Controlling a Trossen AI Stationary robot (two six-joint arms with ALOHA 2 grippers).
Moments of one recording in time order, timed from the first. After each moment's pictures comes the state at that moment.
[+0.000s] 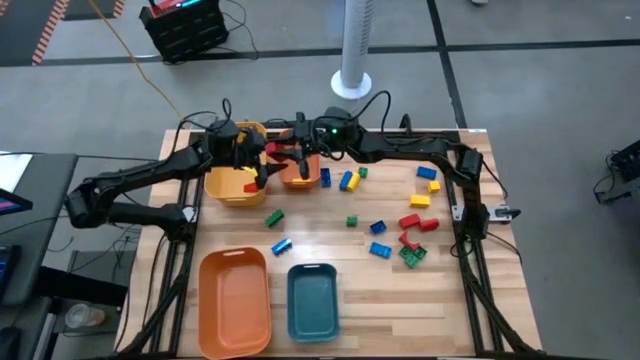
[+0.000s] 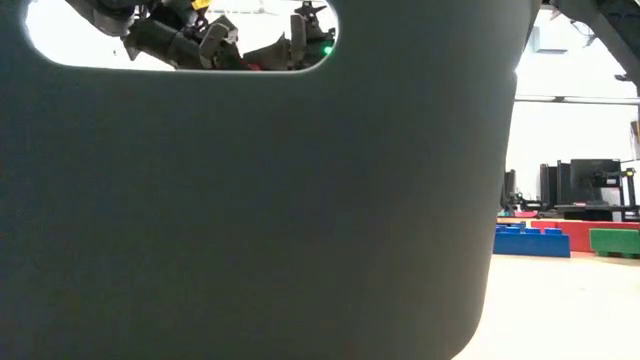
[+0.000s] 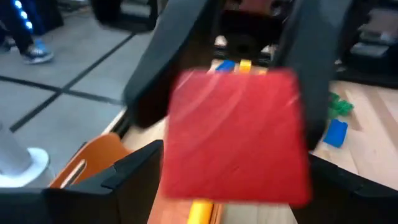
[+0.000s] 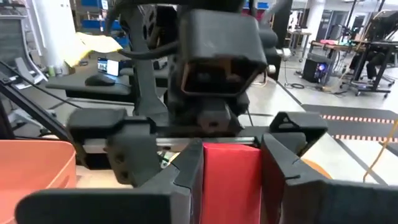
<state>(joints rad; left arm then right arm) 0.58 1.11 0.78 0.01 0.28 0.12 -0.36 2.00 1.57 0.42 -0.44 -0.08</state>
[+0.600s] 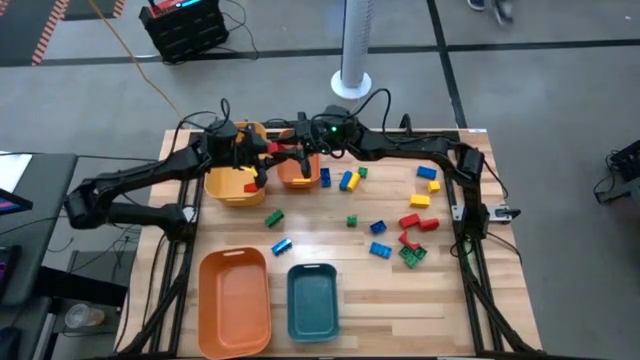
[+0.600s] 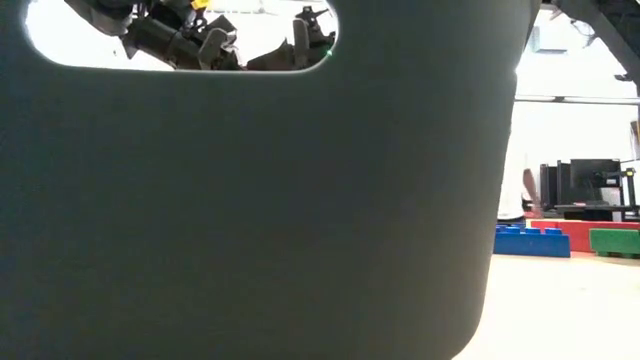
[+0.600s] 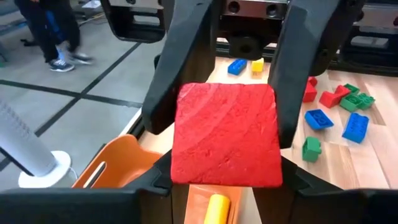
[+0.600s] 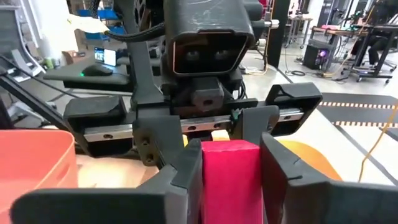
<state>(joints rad) 0.58 1.09 0.78 0.01 0.22 0.18 -0.36 1.99 1.57 0.34 -0.45 -0.08</state>
